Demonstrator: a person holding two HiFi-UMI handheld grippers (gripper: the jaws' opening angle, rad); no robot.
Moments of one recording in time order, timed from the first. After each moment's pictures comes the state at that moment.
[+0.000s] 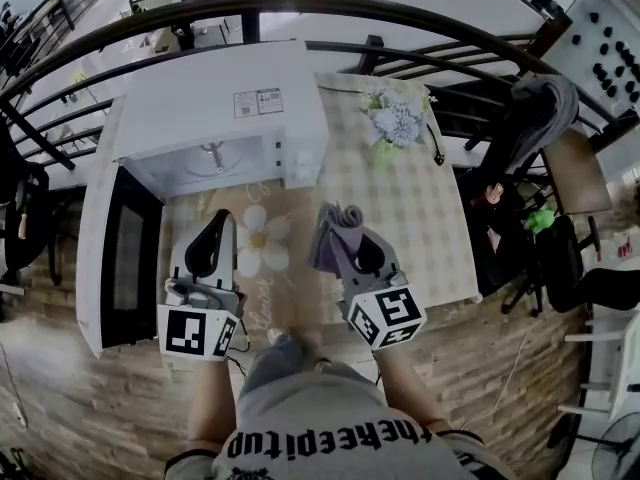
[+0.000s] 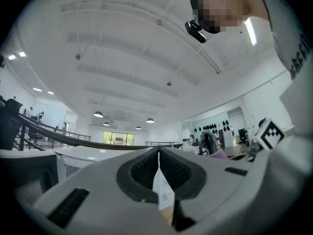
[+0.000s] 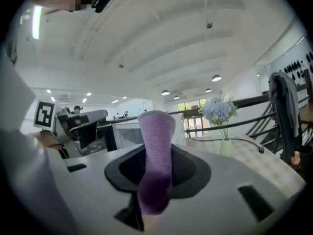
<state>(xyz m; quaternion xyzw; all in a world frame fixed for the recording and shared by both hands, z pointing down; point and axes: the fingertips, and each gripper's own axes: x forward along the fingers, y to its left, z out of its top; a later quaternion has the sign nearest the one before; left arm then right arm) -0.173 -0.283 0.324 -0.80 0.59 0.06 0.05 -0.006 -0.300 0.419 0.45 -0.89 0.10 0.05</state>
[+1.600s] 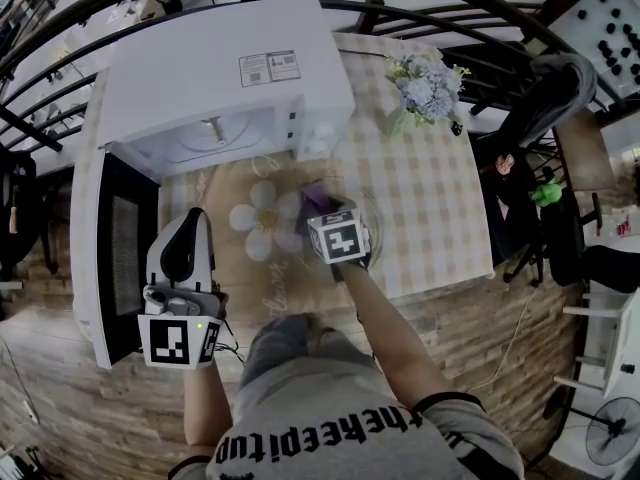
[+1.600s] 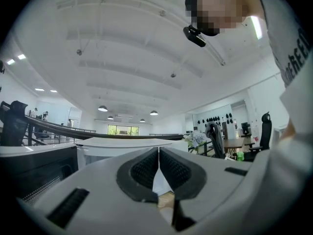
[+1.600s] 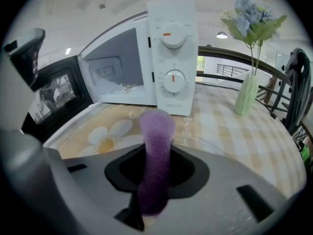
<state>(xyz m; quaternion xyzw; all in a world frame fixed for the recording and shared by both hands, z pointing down) -0.239 -0.290 0.366 -0.79 0.61 0.02 0.02 -0.064 -0.372 0.644 0.44 -0.80 0.22 0.35</state>
